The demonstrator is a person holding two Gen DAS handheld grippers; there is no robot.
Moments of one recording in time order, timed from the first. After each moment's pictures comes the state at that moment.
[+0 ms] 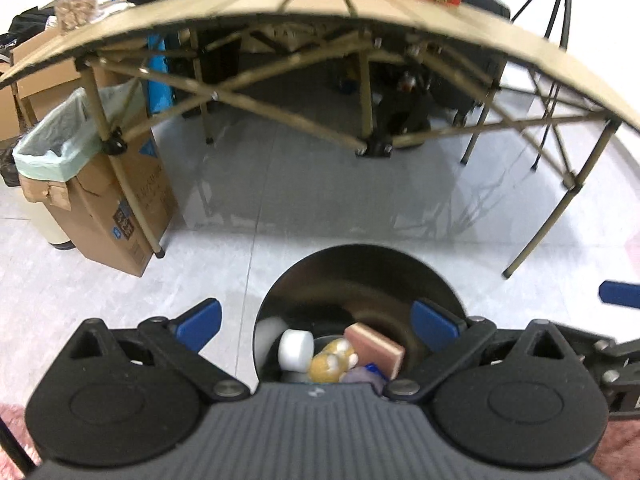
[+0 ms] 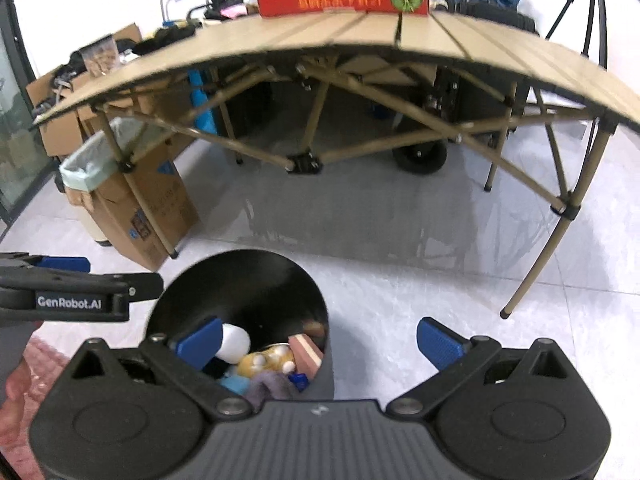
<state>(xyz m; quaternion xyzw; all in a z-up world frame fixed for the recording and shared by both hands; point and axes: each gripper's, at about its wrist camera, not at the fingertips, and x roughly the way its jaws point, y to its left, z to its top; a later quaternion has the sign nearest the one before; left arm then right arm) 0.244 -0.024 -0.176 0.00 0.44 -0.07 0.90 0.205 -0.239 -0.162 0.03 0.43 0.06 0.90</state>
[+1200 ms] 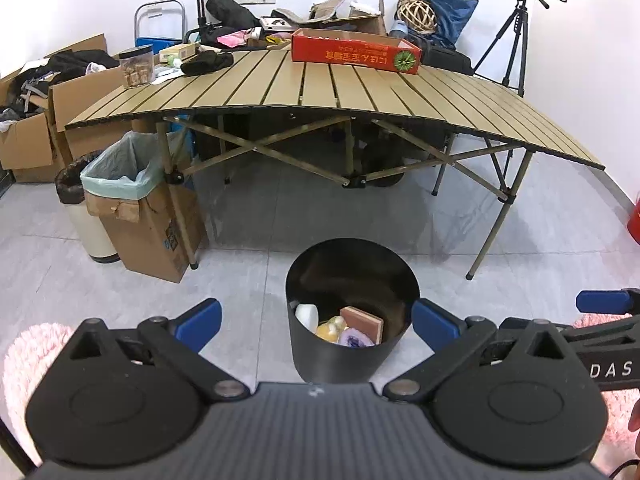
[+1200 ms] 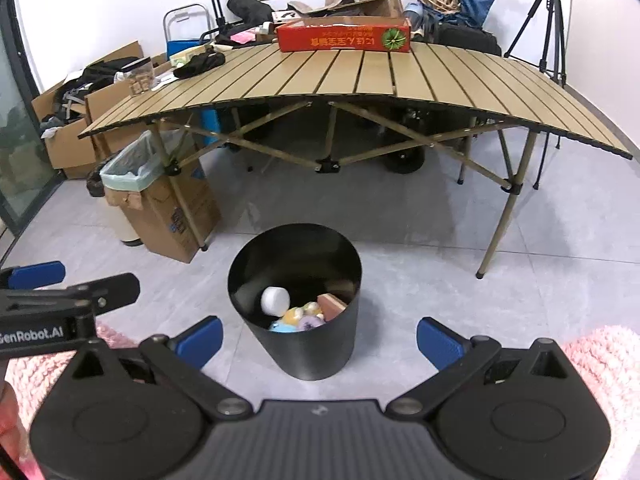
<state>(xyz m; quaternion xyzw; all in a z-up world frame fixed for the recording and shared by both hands) 0.064 0.020 -0.065 0.01 0.37 -0.08 0.92 0.044 -0.186 -0.062 0.05 0.42 0.02 0.90</state>
